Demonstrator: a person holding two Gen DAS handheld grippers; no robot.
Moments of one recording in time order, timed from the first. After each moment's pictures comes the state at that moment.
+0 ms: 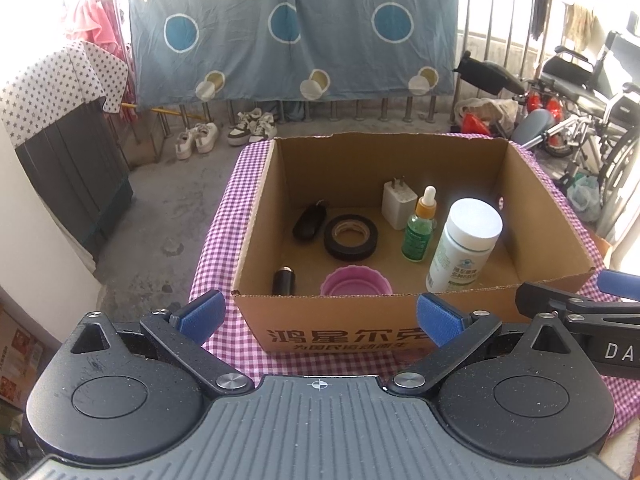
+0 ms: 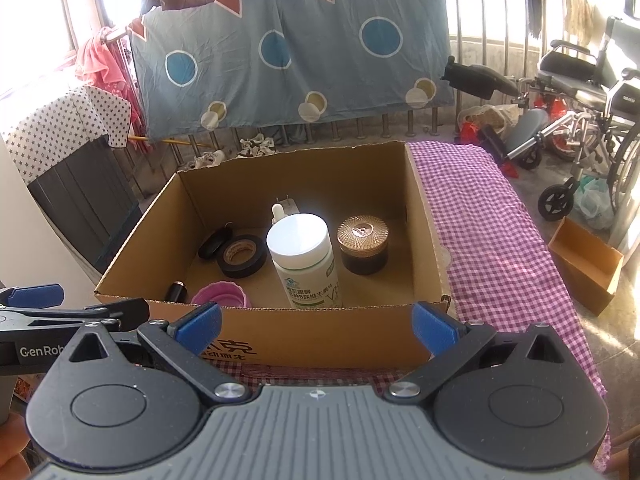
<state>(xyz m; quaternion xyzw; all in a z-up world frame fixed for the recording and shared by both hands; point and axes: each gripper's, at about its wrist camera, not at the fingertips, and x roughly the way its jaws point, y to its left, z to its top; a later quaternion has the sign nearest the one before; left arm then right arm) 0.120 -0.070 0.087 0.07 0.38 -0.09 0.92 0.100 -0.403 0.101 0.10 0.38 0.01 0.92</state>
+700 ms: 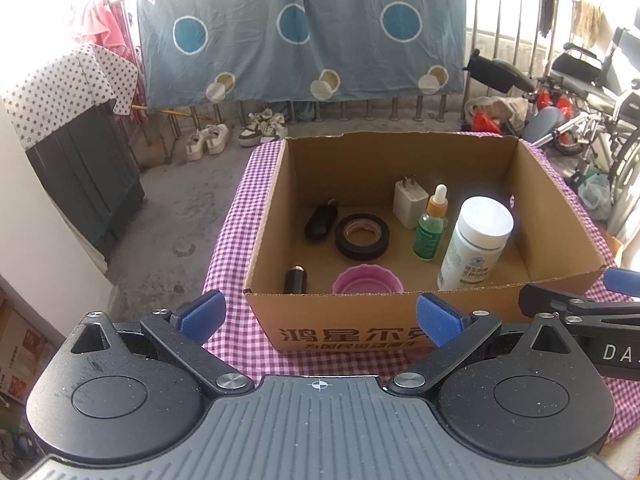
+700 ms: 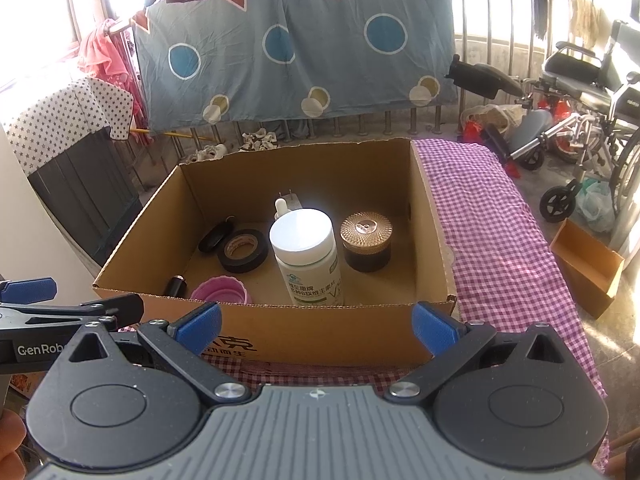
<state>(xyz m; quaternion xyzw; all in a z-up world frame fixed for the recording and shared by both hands) 0.117 -0.073 0.088 0.07 0.38 -0.07 0.92 0.103 -0.399 0.098 0.09 0.39 0.01 0.92</state>
